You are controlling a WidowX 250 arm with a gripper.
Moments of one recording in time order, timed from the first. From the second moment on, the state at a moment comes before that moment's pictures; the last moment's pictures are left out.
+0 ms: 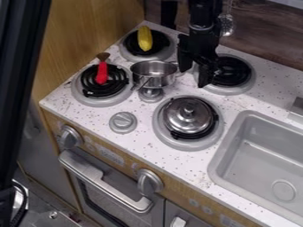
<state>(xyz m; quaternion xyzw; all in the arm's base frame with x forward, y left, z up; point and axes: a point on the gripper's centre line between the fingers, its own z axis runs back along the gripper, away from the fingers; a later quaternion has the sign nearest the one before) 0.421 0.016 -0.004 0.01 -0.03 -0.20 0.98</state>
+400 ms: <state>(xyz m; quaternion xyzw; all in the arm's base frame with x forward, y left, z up) 0.397 0.013 -0.040 -0.01 0.01 -0.19 0.98</state>
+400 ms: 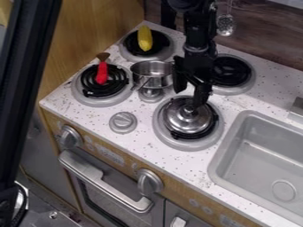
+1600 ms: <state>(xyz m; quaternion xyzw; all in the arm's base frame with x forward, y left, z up) 0.367 0.001 -0.048 0.01 0.00 -0.21 0.98</state>
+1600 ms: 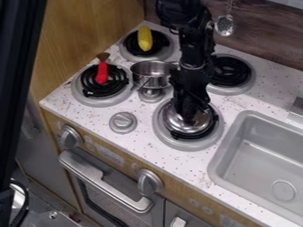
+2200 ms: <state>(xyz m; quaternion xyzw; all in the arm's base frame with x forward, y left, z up) 0.366 -0.009 -0.047 0.01 -0.02 -0.21 0.98</state>
